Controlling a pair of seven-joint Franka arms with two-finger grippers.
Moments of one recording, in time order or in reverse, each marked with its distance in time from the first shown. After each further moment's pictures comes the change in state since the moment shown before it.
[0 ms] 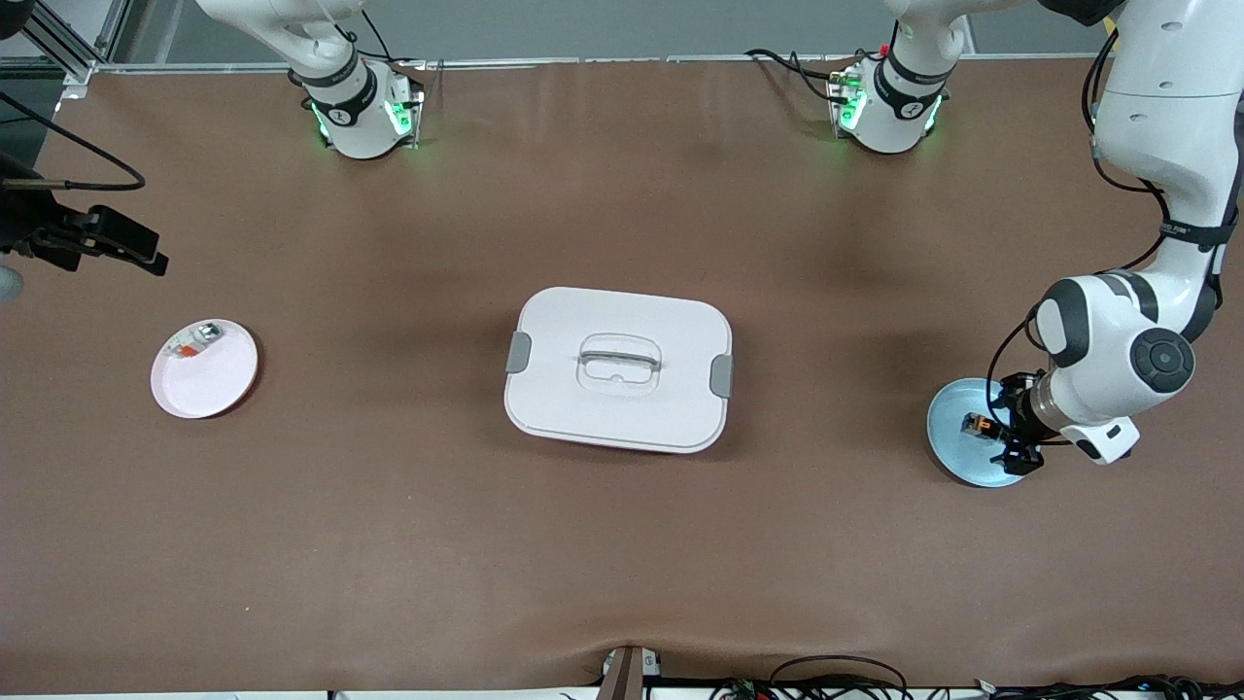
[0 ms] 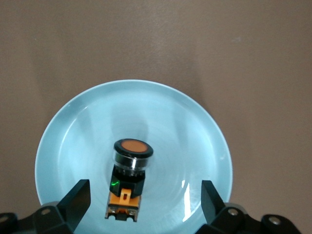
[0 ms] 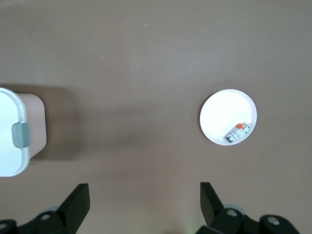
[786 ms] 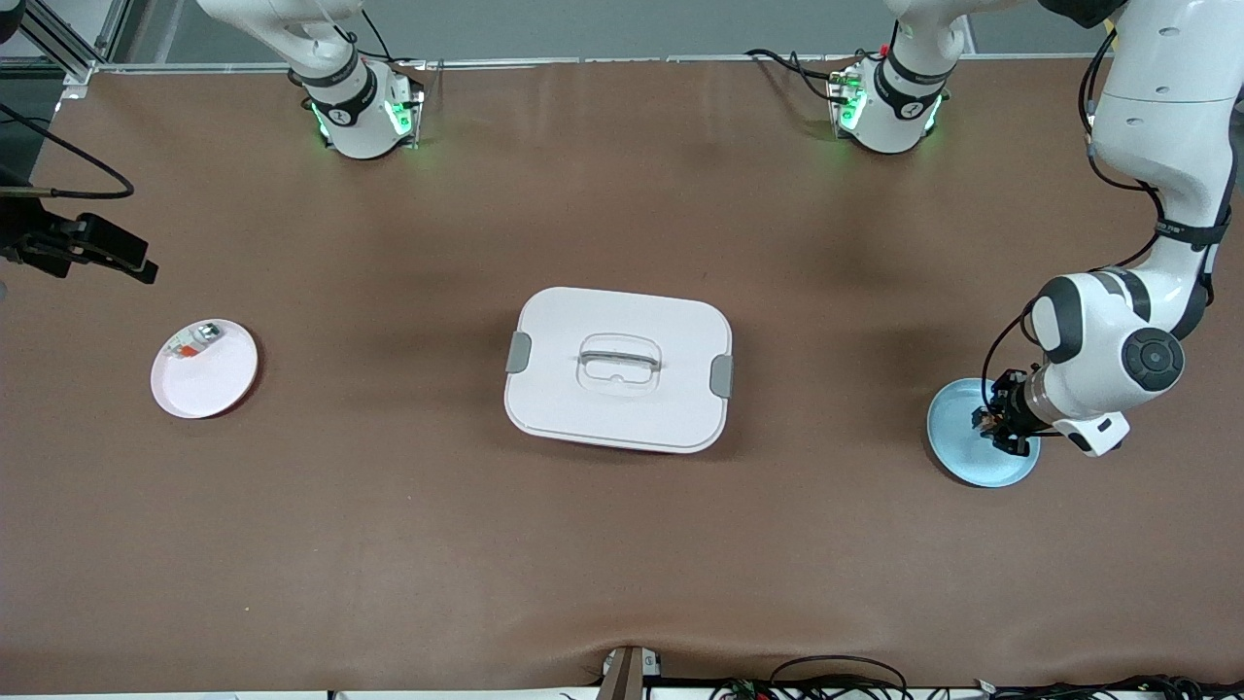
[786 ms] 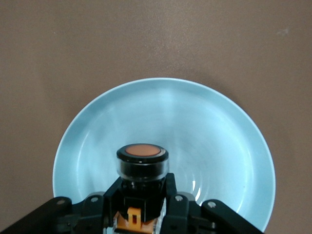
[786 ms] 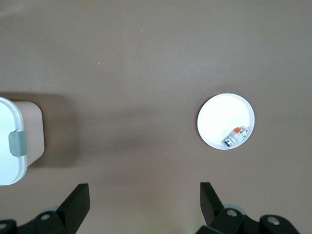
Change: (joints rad) left arm 0.002 0.013 0.012 -0.043 0.000 -0.004 0.001; right arm -0.014 0.013 -0.003 0.000 0.000 0.027 -0.001
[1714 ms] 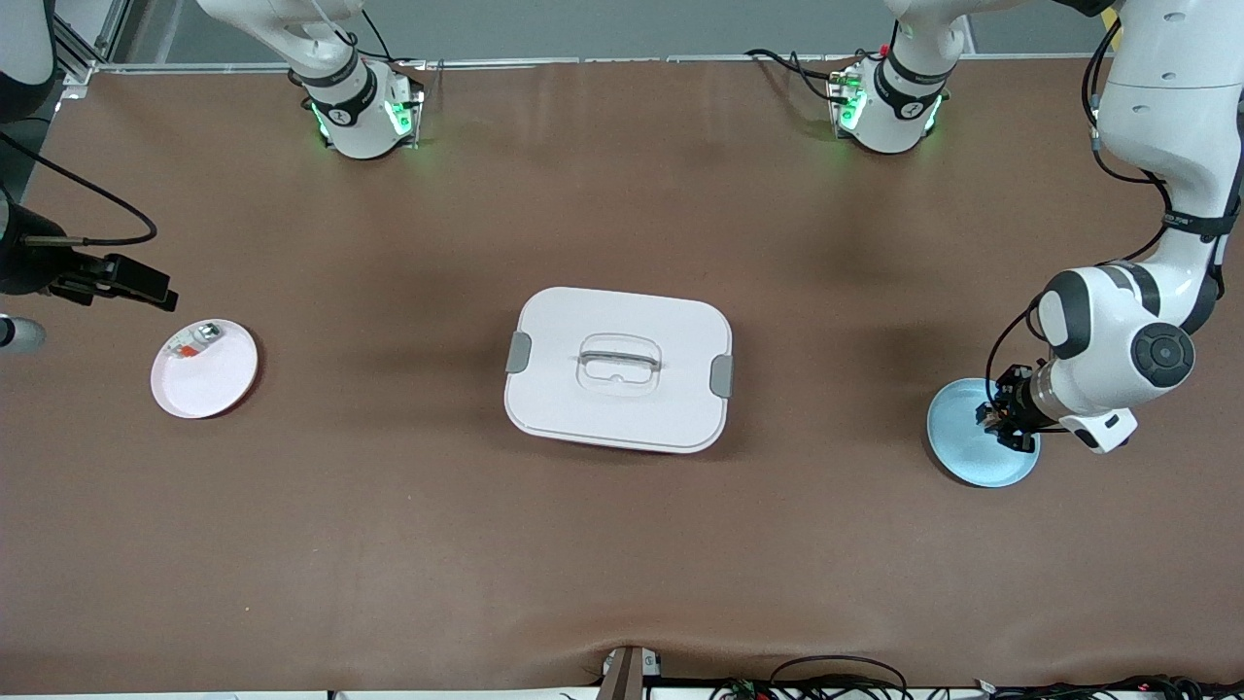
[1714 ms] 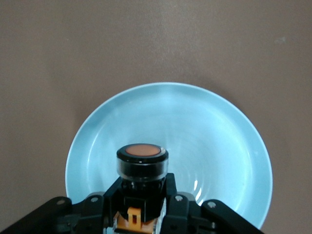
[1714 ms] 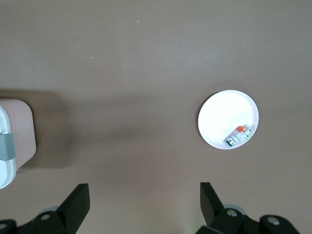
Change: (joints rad) left arm 0.007 -0.022 0.003 -0.008 0.000 -0.019 0.000; right arm -0.007 0.065 -0.002 0.000 0.000 0.010 -0.004
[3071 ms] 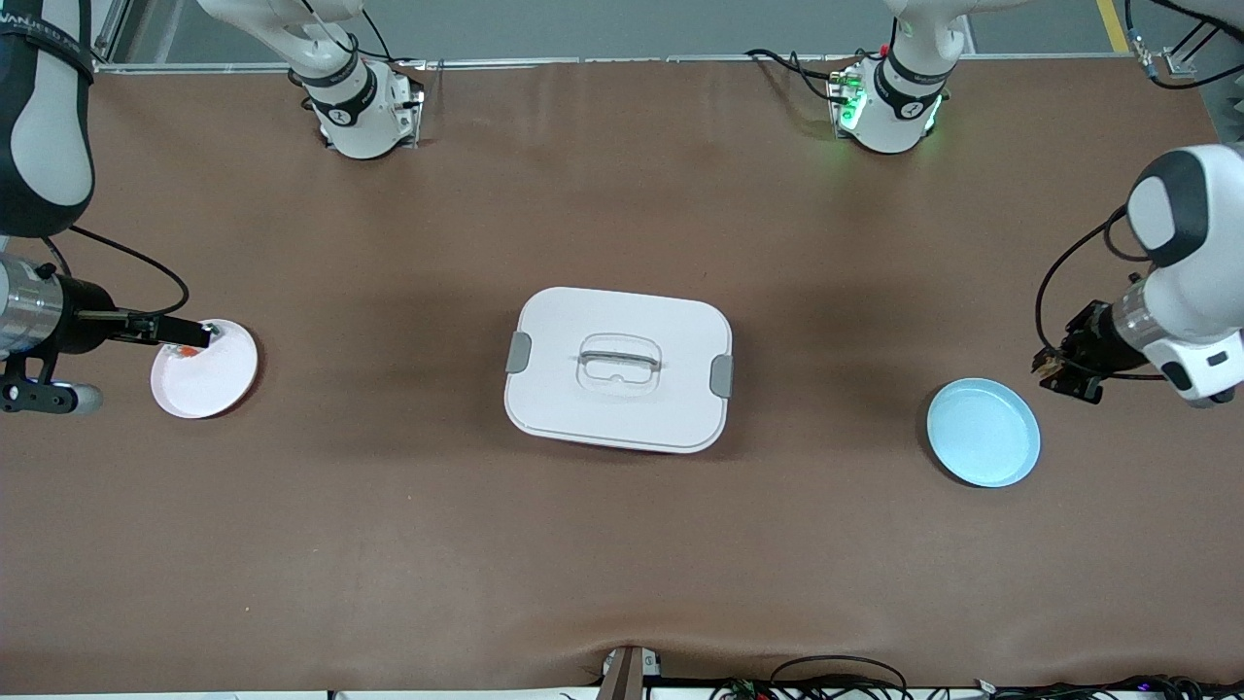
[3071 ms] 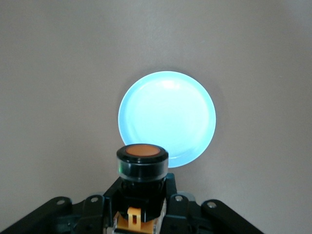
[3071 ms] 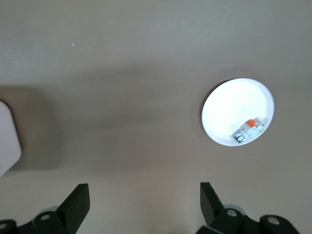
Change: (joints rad) left arm -0.045 -0.341 -0.008 0.003 -0.021 -0.315 0.180; right arm -0.019 0.131 -0.010 -0.007 0.011 0.035 -0.006
